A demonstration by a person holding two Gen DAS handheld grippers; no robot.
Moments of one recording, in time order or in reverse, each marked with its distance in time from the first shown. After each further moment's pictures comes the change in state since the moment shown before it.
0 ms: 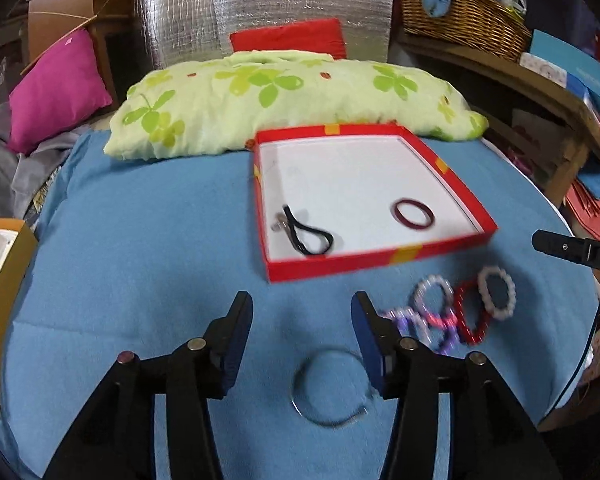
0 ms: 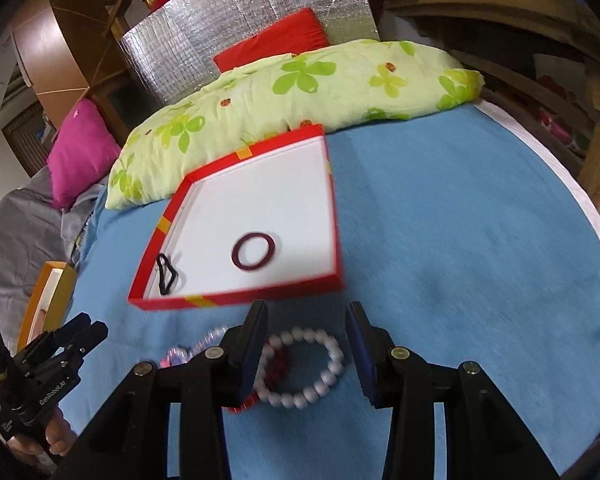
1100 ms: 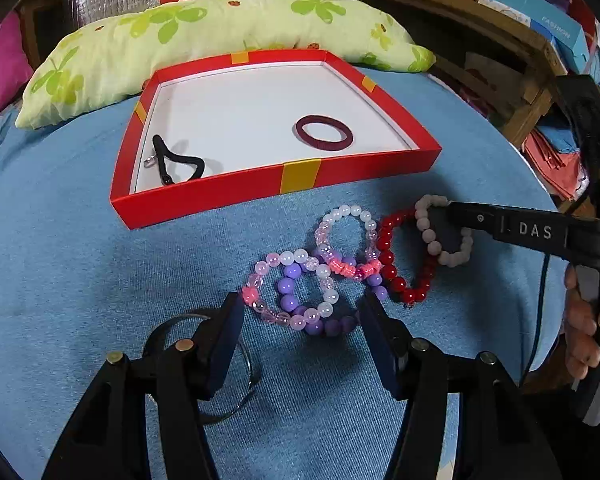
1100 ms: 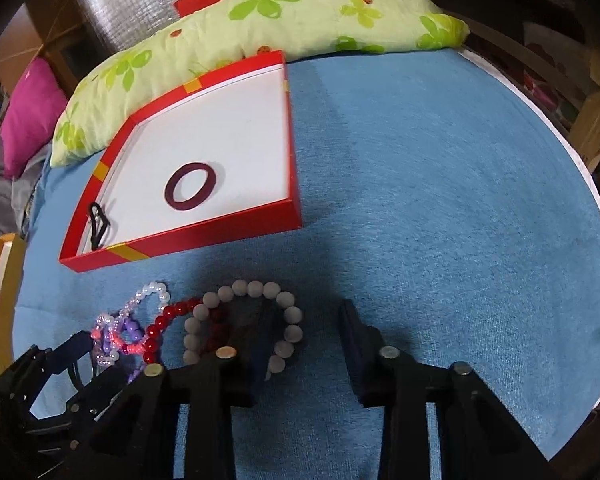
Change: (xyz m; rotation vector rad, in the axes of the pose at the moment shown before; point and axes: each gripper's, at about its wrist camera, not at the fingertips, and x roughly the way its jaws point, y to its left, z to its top) left arm 0.051 -0.060 -0.020 0.074 0.181 -0.178; right arm 0.058 -0.005 -0.017 -0.019 0.188 -0.160
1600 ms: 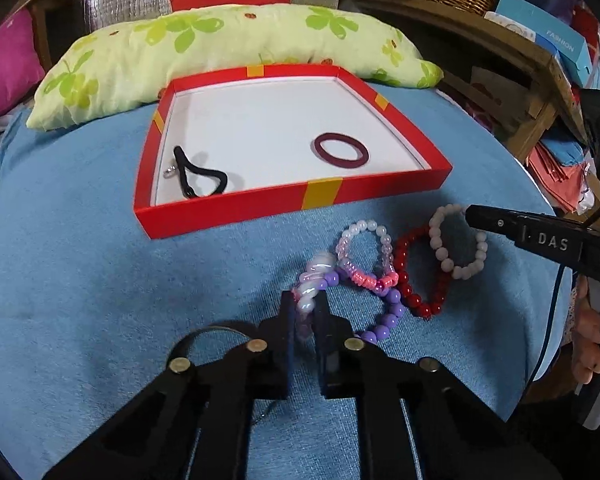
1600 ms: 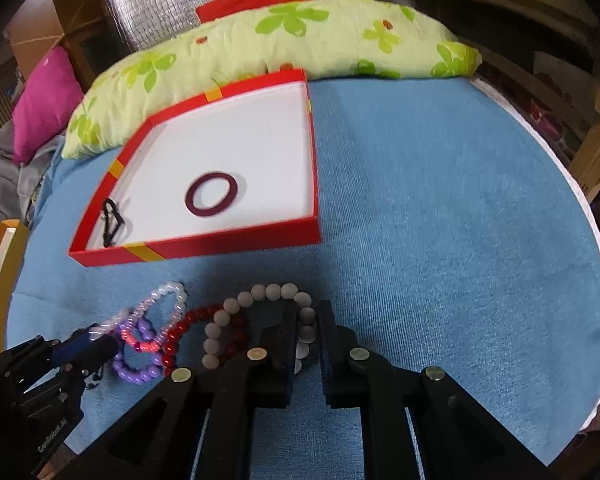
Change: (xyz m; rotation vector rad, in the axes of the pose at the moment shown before) left arm -0.008 0.014 0.002 -0.018 -0.052 0.008; right arm -0.015 0.010 -0.001 -0.051 -0.078 0.001
